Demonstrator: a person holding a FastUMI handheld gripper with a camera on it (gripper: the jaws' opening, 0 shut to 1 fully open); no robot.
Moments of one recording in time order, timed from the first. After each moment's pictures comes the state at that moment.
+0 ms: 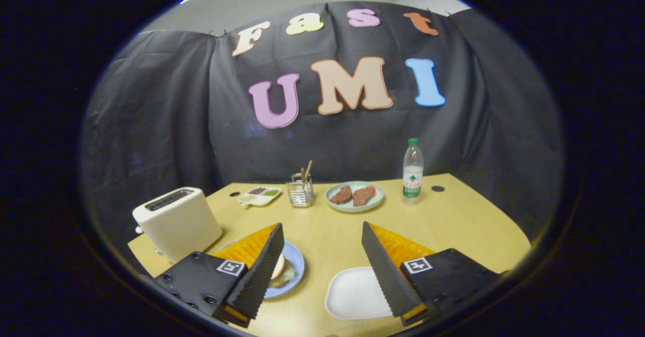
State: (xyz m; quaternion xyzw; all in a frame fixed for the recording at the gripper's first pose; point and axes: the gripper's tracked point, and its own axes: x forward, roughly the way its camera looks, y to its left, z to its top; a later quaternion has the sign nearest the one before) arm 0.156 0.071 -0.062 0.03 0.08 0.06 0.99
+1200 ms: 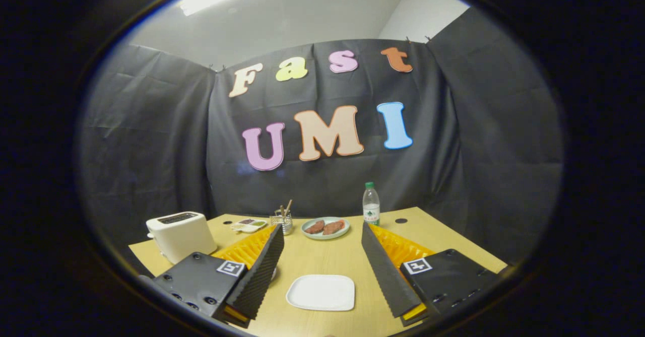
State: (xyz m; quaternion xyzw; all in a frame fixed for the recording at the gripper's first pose) arm 0.064 -0.019 -0.009 0.05 -0.02 0.04 1.00
